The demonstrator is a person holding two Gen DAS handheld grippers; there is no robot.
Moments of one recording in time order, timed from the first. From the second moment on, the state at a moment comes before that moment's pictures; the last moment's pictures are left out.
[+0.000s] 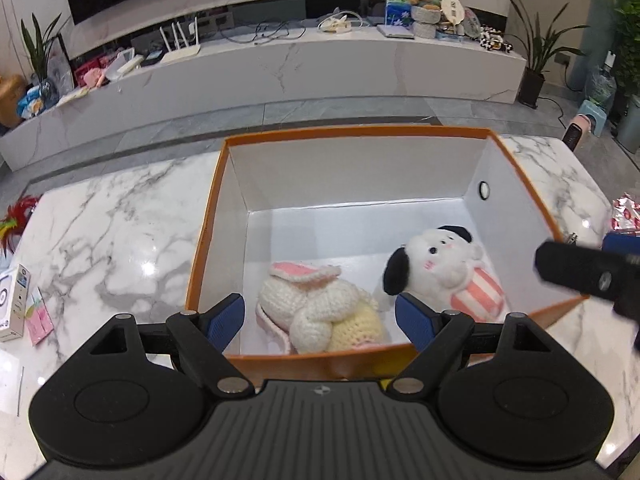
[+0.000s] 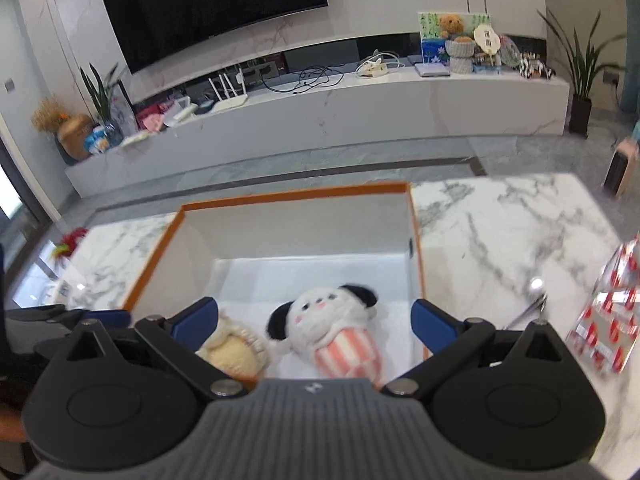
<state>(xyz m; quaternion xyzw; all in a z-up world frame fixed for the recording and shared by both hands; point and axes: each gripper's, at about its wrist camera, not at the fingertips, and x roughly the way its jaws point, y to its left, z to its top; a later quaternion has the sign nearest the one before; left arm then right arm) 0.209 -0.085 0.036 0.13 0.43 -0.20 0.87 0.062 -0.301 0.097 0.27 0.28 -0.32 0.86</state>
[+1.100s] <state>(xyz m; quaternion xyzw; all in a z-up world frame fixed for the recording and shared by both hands) 0.114 0.025 -0.007 0.07 0.37 -0.20 0.90 -0.048 -0.260 0.041 0.29 0.32 -0.34 0.83</state>
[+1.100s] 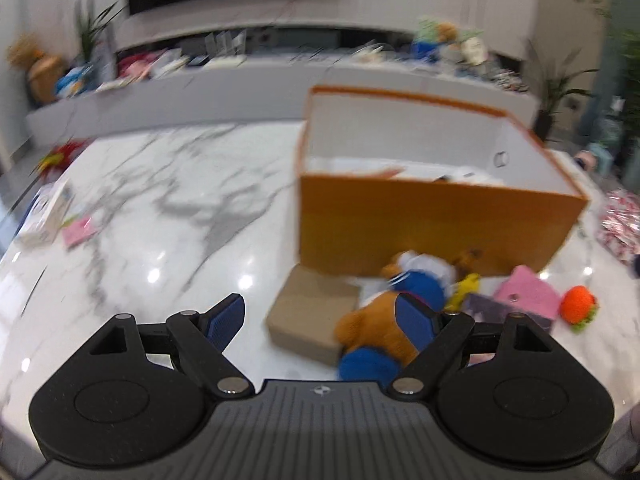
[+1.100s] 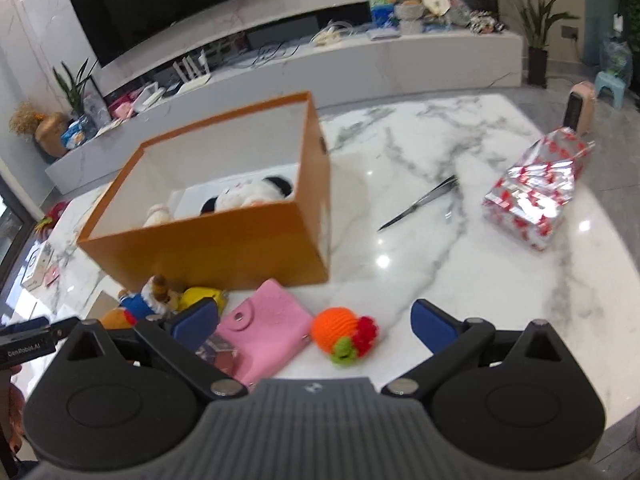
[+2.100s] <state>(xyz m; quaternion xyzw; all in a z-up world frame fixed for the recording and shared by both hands) 0.145 -0.033 -0.057 0.14 0.40 -0.36 0.83 -0.027 -0.290 -0.022 0.33 0.38 -0.32 0.80</state>
